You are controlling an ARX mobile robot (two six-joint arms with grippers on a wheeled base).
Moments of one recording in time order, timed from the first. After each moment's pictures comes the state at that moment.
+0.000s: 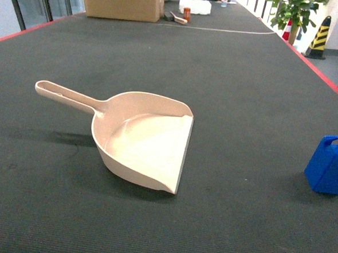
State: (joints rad) left arm 0.00 0.01 0.01 0.00 0.00 -0.02; right arm 0.00 0.00 0.01 0.00 0.00 0.00
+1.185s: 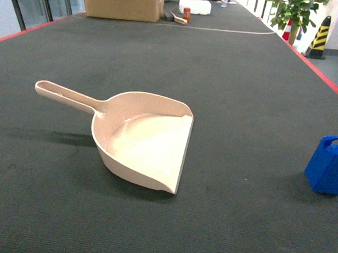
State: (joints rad) left arm 0.00 0.01 0.01 0.00 0.00 -0.02; right arm 0.00 0.00 0.01 0.00 0.00 0.00
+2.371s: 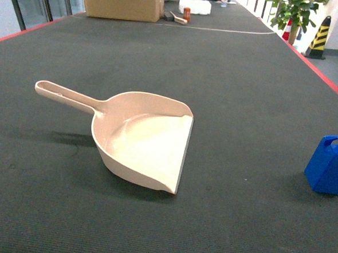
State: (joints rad) left arm 0.00 0.01 0.01 0.00 0.00 -0.02; right arm 0.00 0.00 0.01 0.00 0.00 0.00
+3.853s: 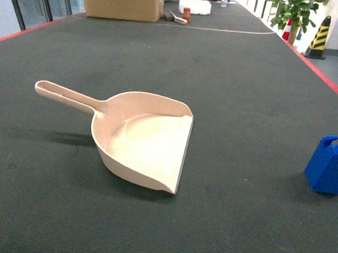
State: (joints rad) left arm 0.00 0.01 0.01 0.00 0.00 -0.02; right arm 0.00 0.00 0.01 0.00 0.00 0.00
